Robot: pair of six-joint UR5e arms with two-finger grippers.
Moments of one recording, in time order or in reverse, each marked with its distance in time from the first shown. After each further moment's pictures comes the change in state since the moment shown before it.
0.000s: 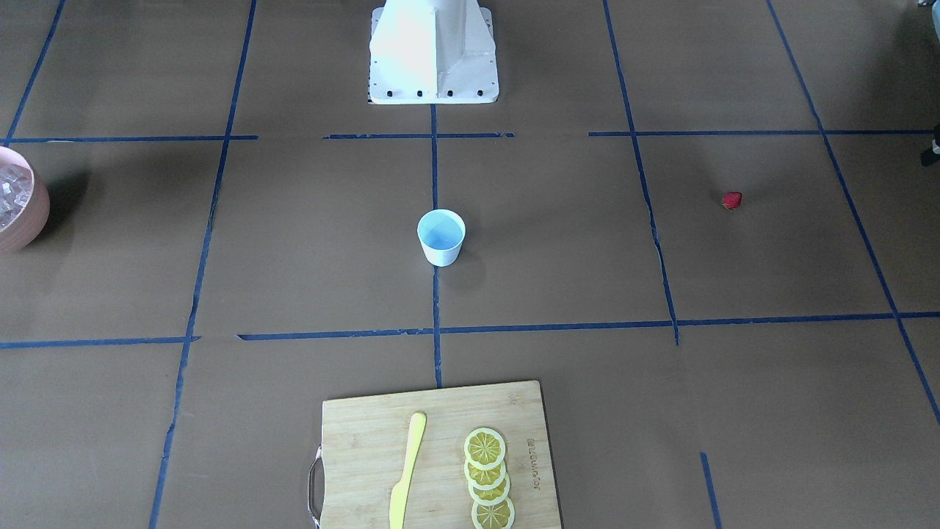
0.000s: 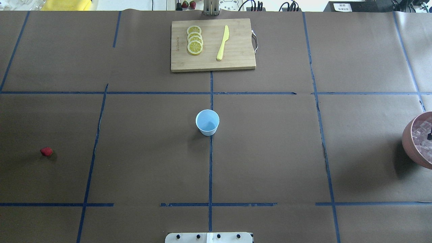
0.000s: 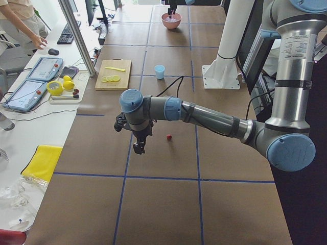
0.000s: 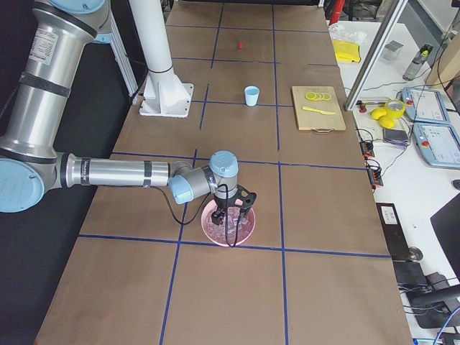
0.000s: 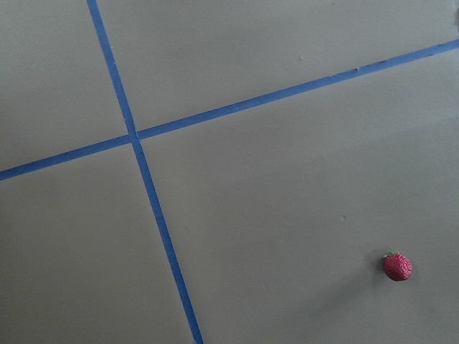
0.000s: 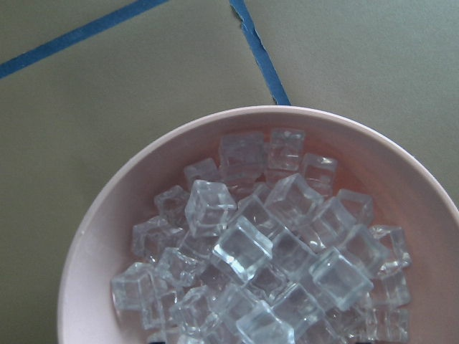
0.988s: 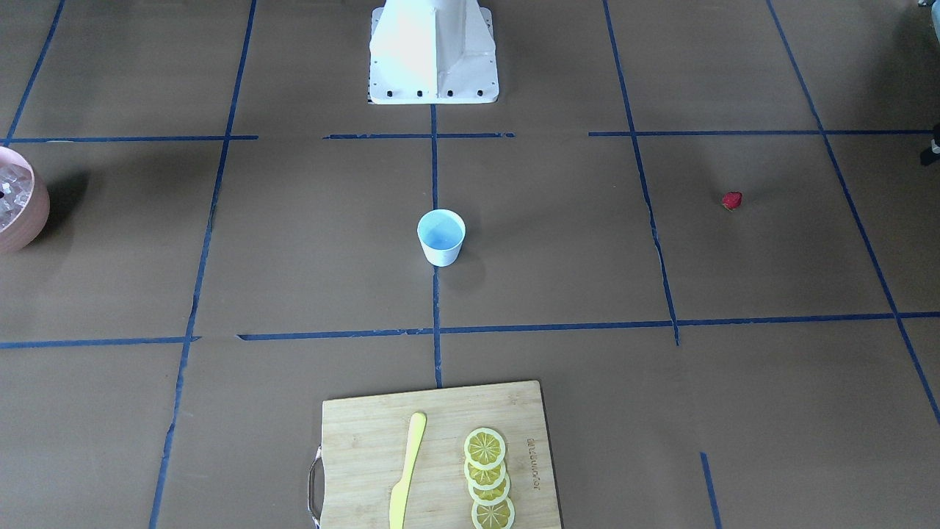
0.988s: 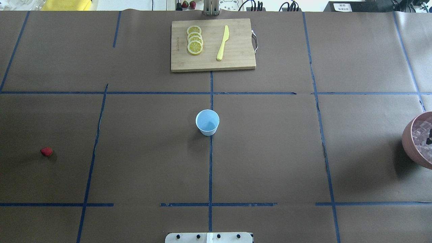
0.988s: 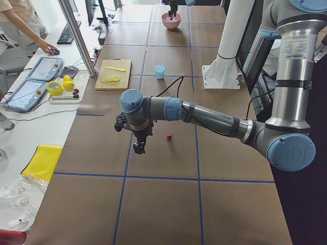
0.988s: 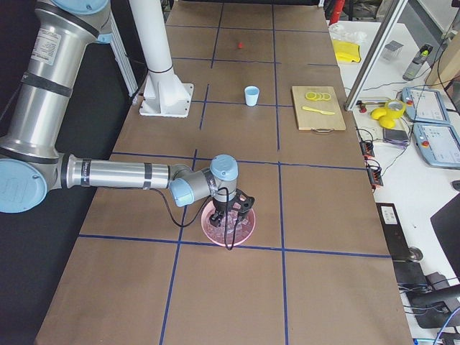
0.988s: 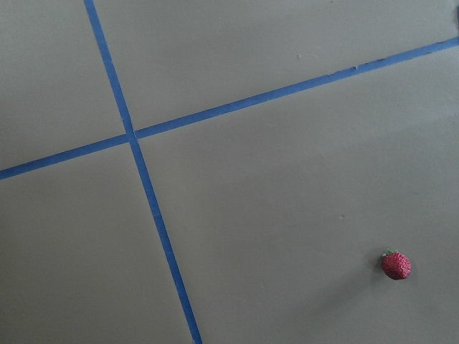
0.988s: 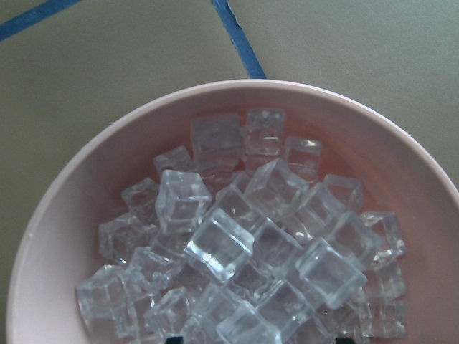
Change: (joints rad) left arm 0.001 0.001 -0.001 0.000 -0.002 0.004; right arm -0.024 0.003 -0.027 0.002 0.000 0.017
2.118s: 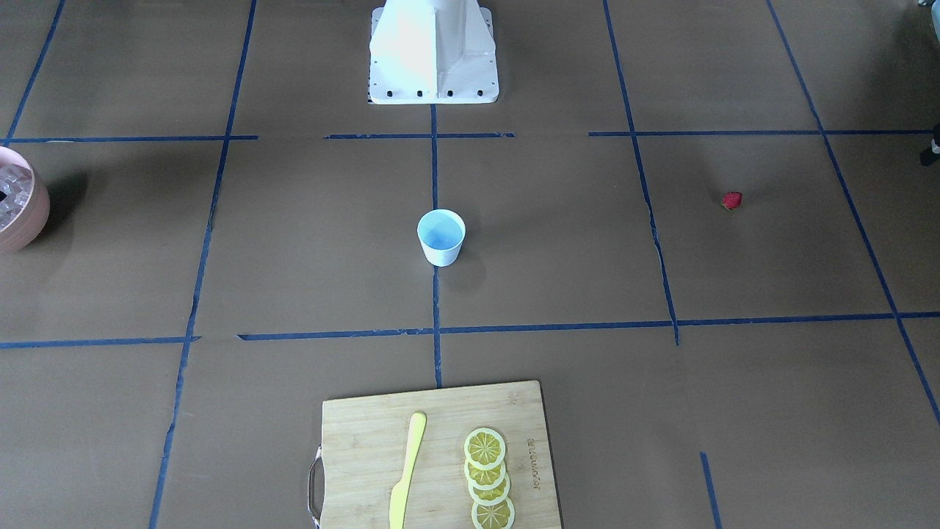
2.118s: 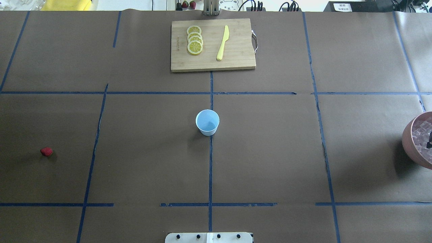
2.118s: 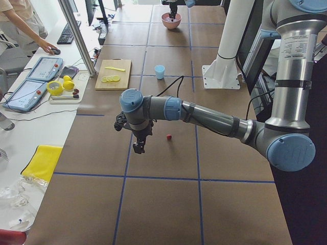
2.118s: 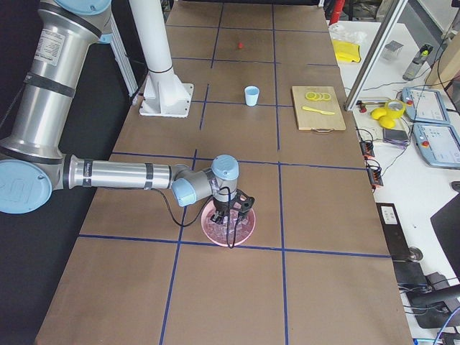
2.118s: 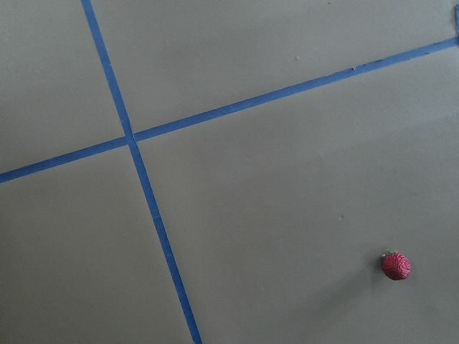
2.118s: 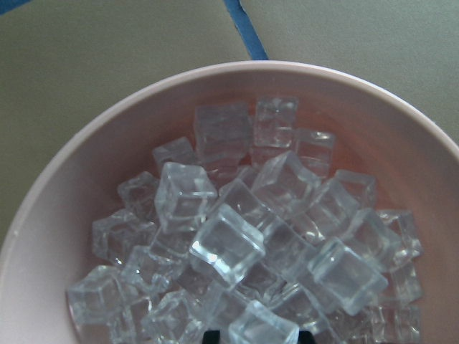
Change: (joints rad) left arm 0.000 -0.001 -0.001 -0.006 0.000 0.001; right arm -0.027 0.007 -0.009 0.004 -0.021 0.014
